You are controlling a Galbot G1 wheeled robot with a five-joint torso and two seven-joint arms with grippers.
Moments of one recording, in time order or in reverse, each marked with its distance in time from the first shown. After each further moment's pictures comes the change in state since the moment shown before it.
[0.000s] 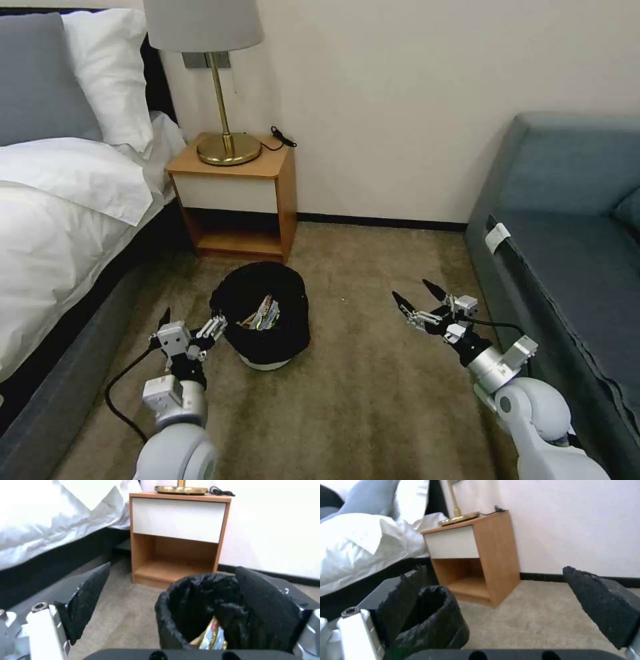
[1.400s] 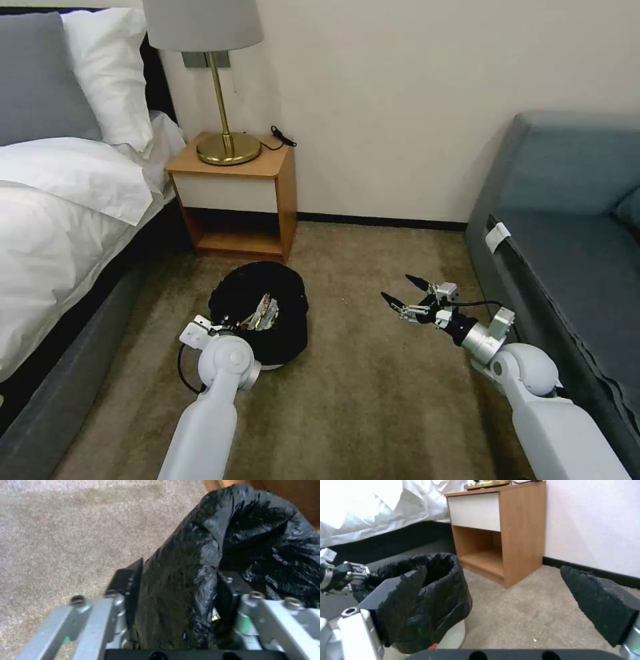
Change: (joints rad) left arm -0.512 -0.181 0.010 0.374 -0.847 0.139 -0.551; right arm 0.229 -0.161 -0.126 -0.239 -0.048 -0.008 -0.183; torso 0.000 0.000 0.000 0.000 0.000
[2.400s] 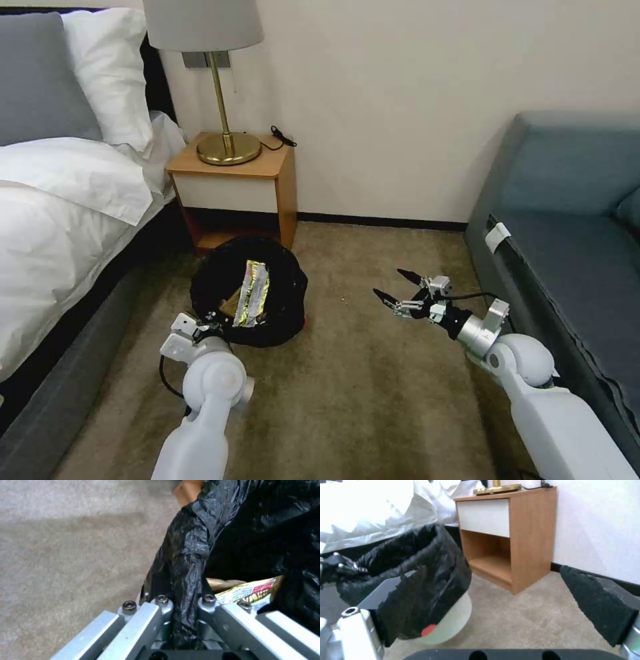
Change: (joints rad) left arm 0.077 -0.020 -0.006 -0.121 0.094 -0.047 0.043; right arm 0.016 -0.010 -0.030 0.025 0.017 -0.009 0.007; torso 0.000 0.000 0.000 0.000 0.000
